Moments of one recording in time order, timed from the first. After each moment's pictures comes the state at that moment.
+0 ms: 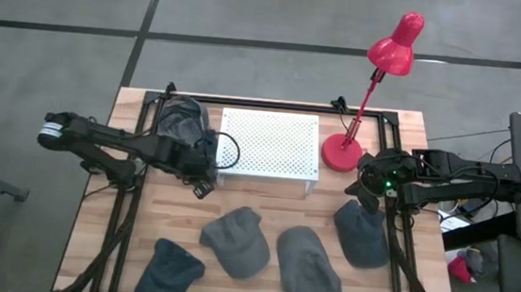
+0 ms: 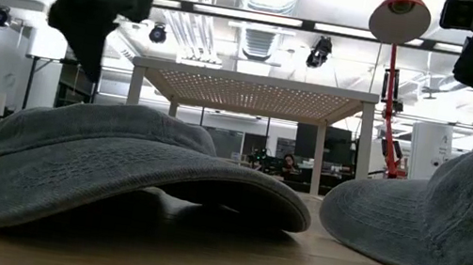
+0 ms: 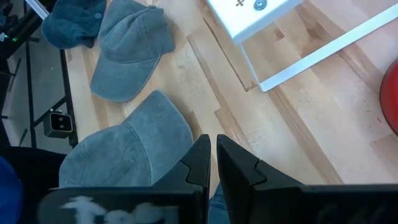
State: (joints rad) left arm -0.07 1.26 1.00 -1.05 -0.26 -0.78; right arm 0.00 0.71 0.78 -0.88 -0.13 0.63
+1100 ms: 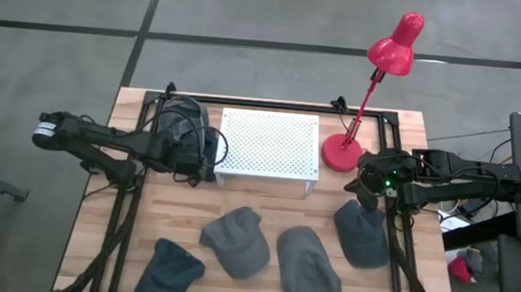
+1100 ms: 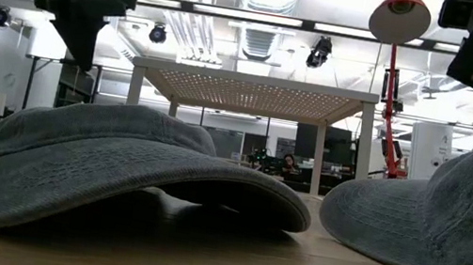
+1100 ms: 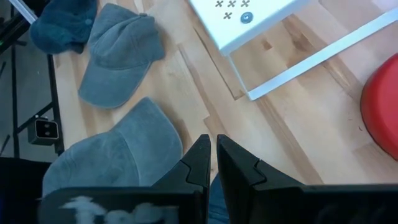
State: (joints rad) left arm -0.07 1.21 0.98 -1.17 -0.50 -0.86; right arm 0.00 0.71 0.78 -0.88 -0.07 0.60
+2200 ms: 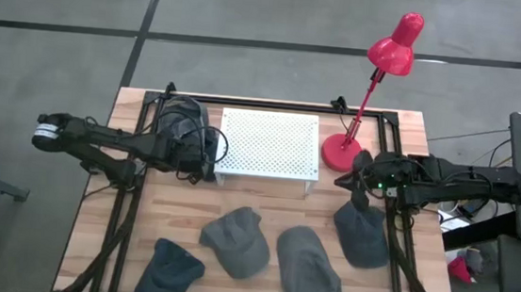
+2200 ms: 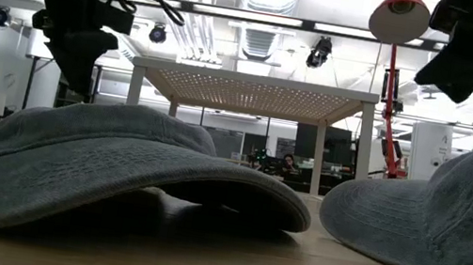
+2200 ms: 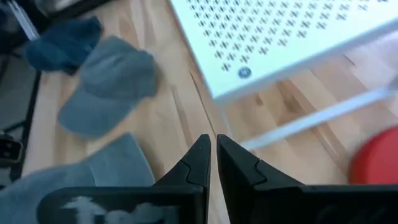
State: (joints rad) left arm 0.00 1.21 0.86 -1.07 -0.53 -0.78; right arm 0.00 0.65 0.59 -0.56 0.03 0.43
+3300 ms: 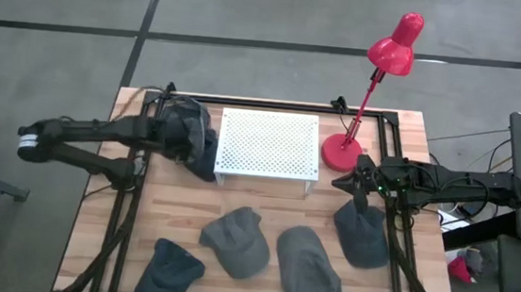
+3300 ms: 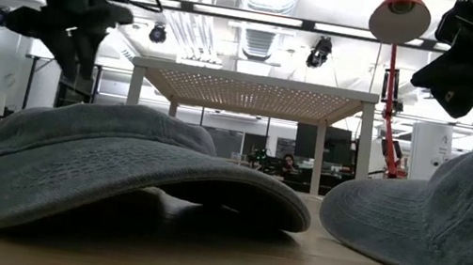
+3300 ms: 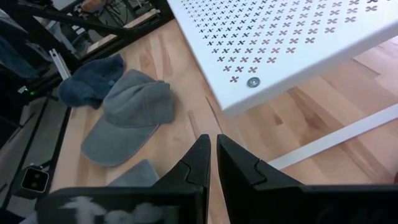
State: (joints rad) left arm 0.26 1.00 0.86 -1.03 -0.24 -1.02; right arm 0.00 0.53 0.42 -0.35 0.02 0.51
